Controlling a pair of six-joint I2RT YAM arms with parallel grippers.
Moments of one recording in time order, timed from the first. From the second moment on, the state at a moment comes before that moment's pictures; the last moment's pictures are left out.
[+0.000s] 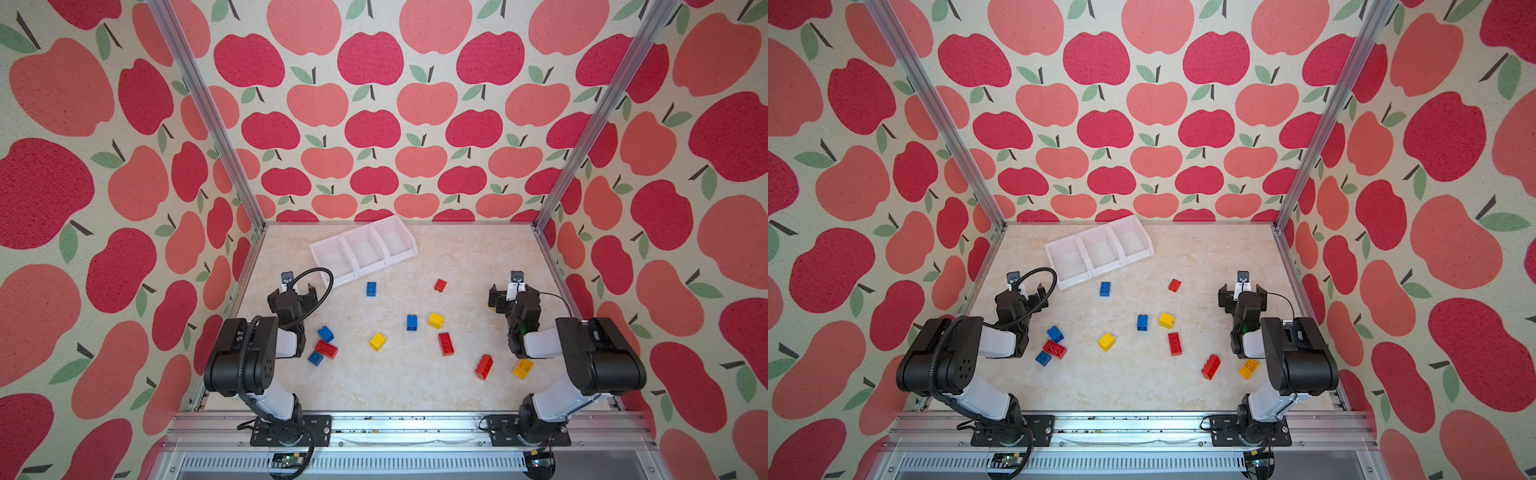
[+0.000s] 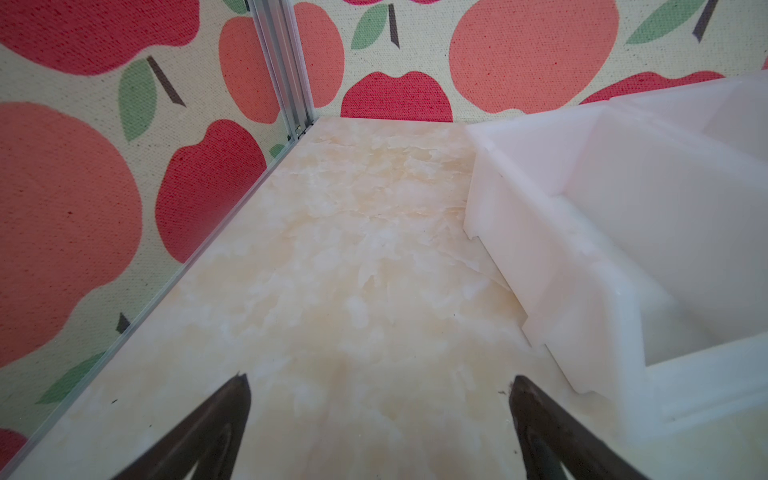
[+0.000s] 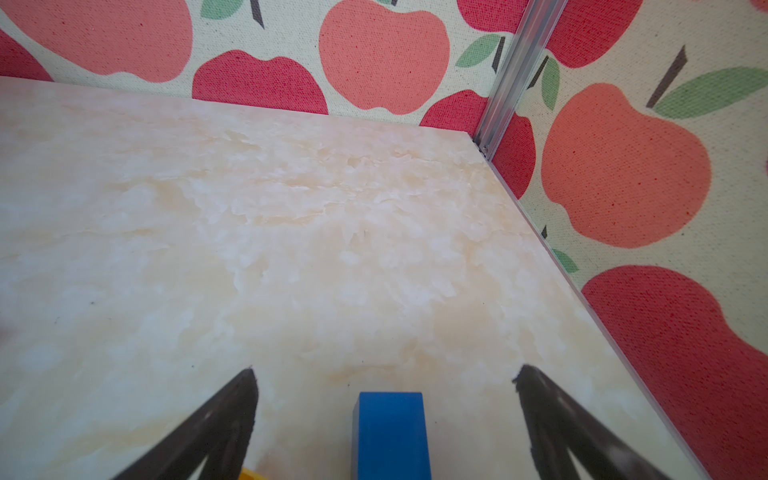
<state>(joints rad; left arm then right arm) 0.03 1.62 0.35 0.94 -0.22 0.02 0.11 1.61 0.33 0.97 0.22 -0.13</state>
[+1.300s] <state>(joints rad) 0.00 1.44 0.85 0.14 -0.24 -0.12 0.25 1.22 0.62 0.16 0.26 -0.07</state>
